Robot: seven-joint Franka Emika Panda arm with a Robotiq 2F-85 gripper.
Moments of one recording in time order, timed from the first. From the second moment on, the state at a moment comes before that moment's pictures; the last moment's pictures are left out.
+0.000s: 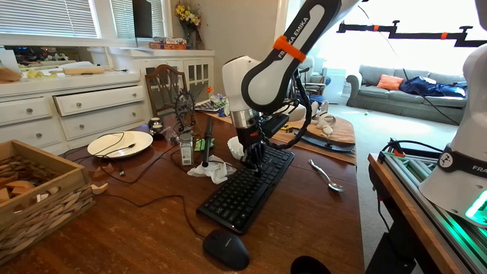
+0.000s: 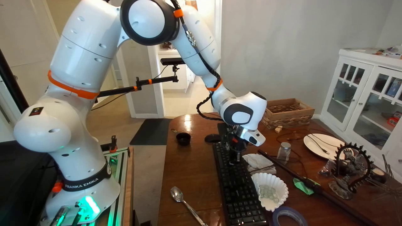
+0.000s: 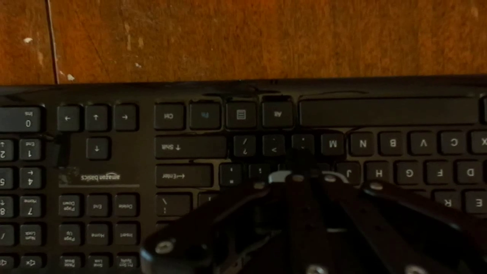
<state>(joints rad) 0.03 0.58 -0.04 -2.03 0.06 2.35 0.23</state>
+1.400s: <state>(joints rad) 0.03 0.58 -0.03 -2.01 0.06 2.32 0.23</state>
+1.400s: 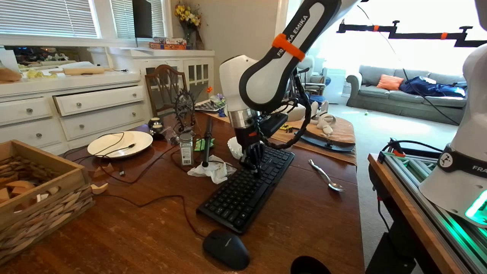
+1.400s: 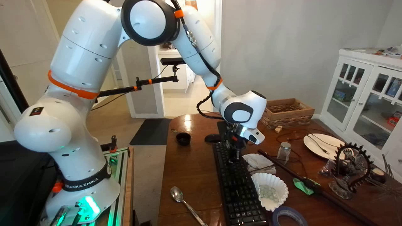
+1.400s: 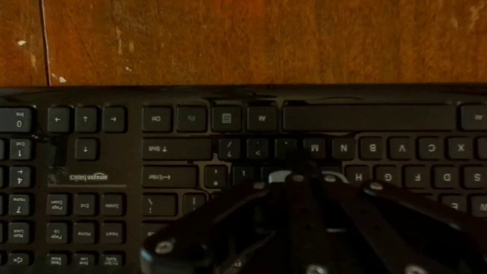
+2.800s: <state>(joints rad) 0.20 0.72 0.03 -1.72 -0.07 2.11 0.21</state>
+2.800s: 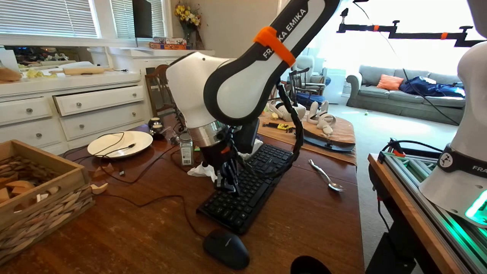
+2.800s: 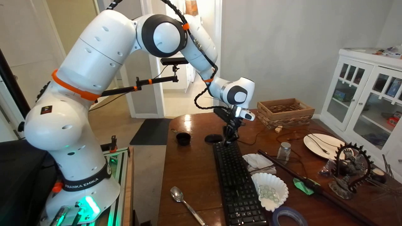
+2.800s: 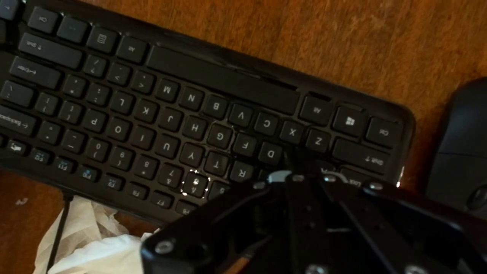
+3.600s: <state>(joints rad) 0.23 0.78 0.03 -1.60 -0.08 1.95 0.21</state>
